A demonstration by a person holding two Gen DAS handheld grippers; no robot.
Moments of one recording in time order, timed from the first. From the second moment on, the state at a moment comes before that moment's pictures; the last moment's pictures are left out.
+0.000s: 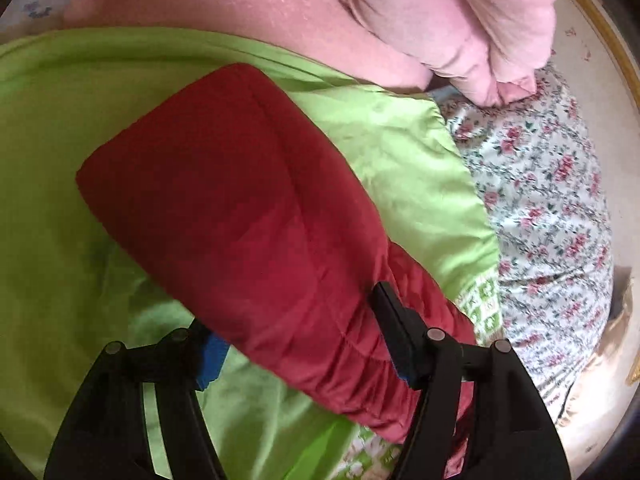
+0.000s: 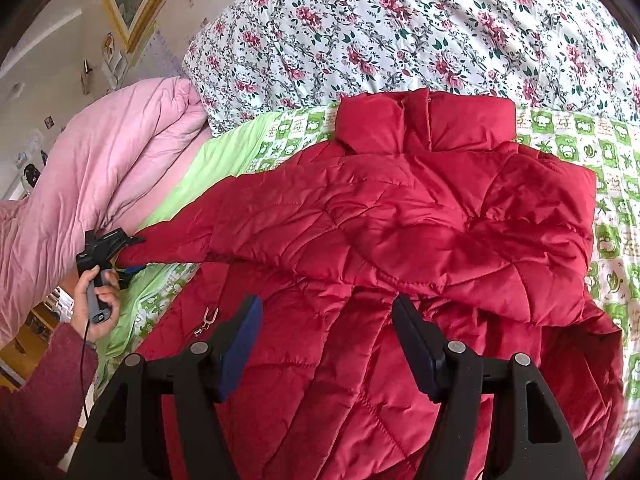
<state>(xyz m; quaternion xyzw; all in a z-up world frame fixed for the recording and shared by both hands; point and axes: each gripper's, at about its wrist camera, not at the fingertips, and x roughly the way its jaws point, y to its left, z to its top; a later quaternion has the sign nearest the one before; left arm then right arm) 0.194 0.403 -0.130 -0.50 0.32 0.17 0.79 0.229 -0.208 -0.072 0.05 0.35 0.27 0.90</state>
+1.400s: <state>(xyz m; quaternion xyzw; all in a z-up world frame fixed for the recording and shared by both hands) 0.261 0.034 0.017 -0.12 0.31 -0.16 0.93 0.230 -0.293 -0.069 0.16 0.33 0.22 0.90</state>
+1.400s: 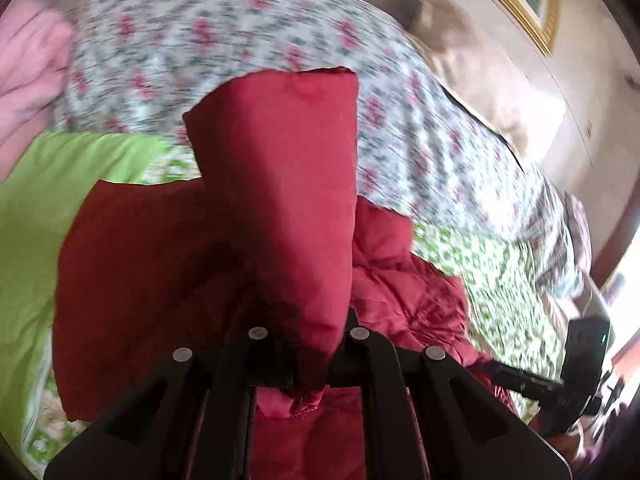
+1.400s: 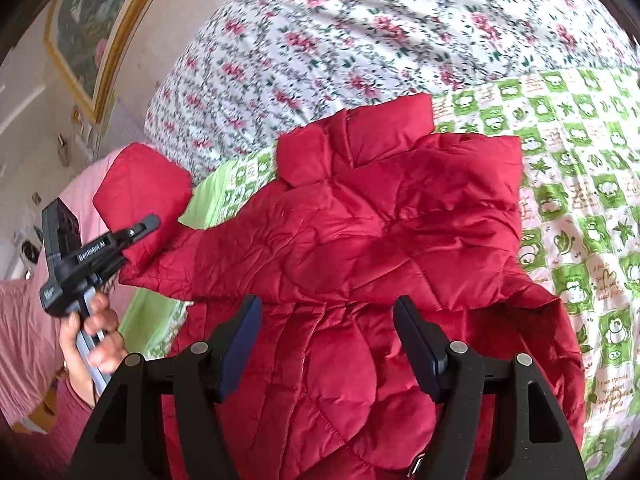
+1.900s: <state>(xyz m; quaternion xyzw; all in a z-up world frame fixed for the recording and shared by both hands) 0.283 -0.092 -0.034 0.02 0.35 -0.22 0.91 0.243 -0.341 -0.067 0.21 0.31 0.20 0.90</state>
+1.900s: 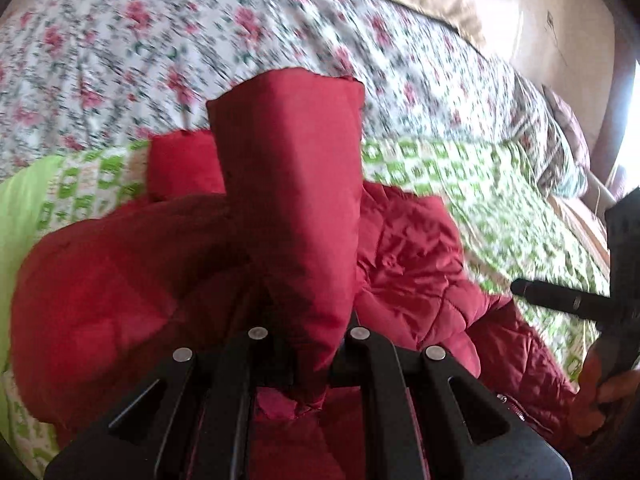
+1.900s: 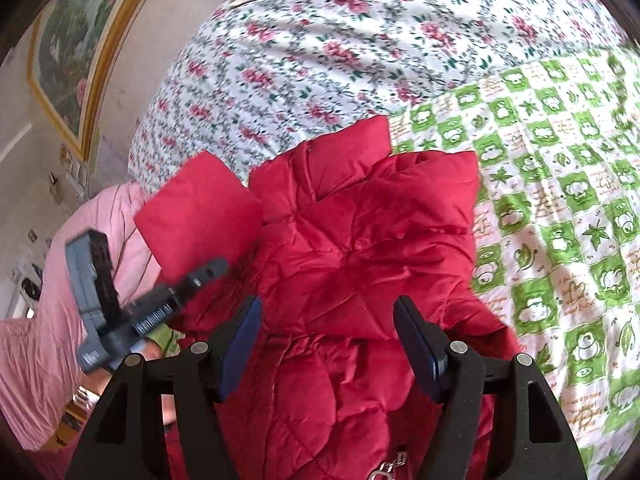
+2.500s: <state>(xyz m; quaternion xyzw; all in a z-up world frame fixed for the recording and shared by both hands) 0.277 -0.130 -0.074 0.04 0.37 -0.25 0.89 0.332 -0.336 -0.092 0.35 0.38 0.28 0.81</state>
